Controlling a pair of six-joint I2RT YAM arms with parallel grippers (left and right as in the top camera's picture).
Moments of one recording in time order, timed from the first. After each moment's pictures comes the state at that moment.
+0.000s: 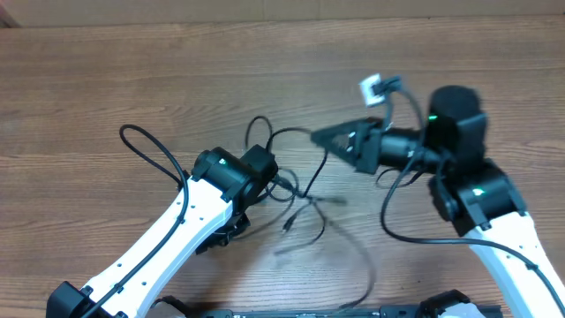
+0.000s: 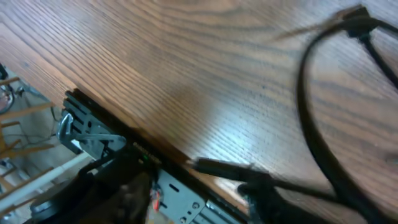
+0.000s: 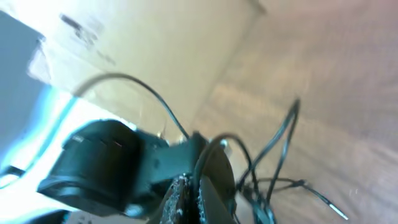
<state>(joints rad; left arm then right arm) -0.61 1.44 1.17 -1.58 -0.24 -1.20 0.30 1.14 1.09 -0.24 -0.95 0.66</state>
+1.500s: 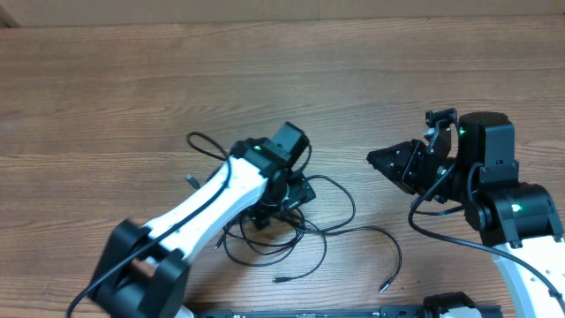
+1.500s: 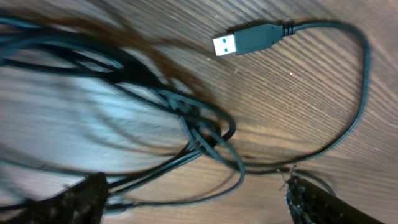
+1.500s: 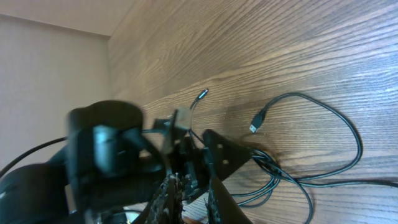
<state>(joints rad) -0.65 1.71 1.17 -0.95 0.22 -1.16 0.14 1.05 1.09 -0.88 -0.60 0.72</state>
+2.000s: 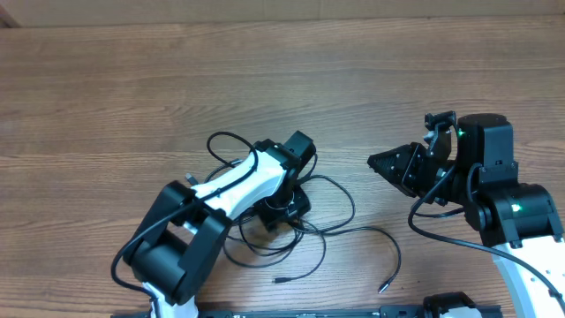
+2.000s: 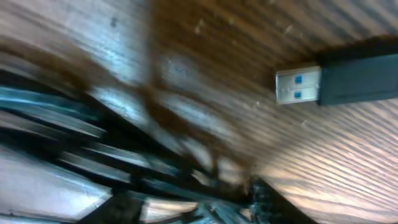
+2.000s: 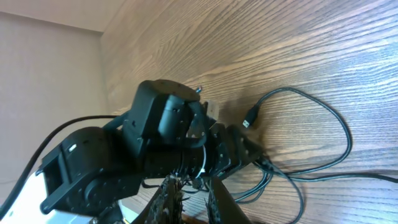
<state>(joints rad) -0.65 1.91 1.17 -0.93 0.22 -1.15 0.14 1.05 1.09 -0.91 -0.60 0.70</state>
